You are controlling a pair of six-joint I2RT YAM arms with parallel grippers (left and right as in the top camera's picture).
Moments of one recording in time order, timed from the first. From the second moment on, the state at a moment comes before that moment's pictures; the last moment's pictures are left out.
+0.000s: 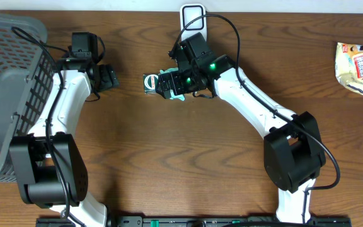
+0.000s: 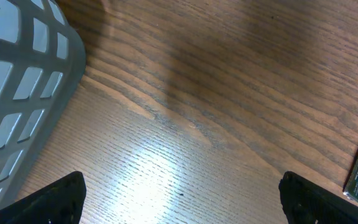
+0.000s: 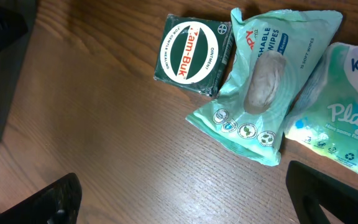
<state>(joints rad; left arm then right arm) 0.04 1.80 1.36 -0.76 -0.19 -0.32 0.56 2.05 1.67 -0.65 -0.37 0.31</state>
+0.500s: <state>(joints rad) 0.04 1.80 1.36 -0.76 -0.19 -0.32 0.56 2.05 1.66 -0.57 -0.36 0.31</state>
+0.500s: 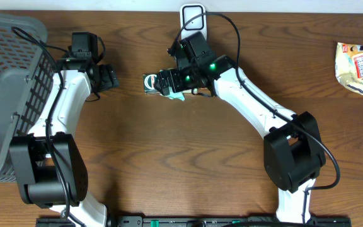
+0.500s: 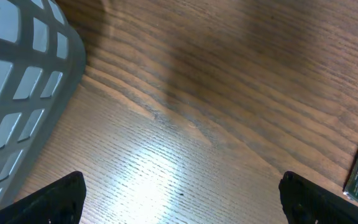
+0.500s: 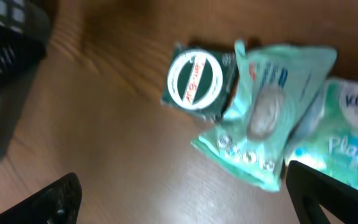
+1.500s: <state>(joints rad) 0.04 1.80 1.36 -0.76 -0.19 -0.32 0.34 2.05 1.66 -0.46 -0.13 -0.25</state>
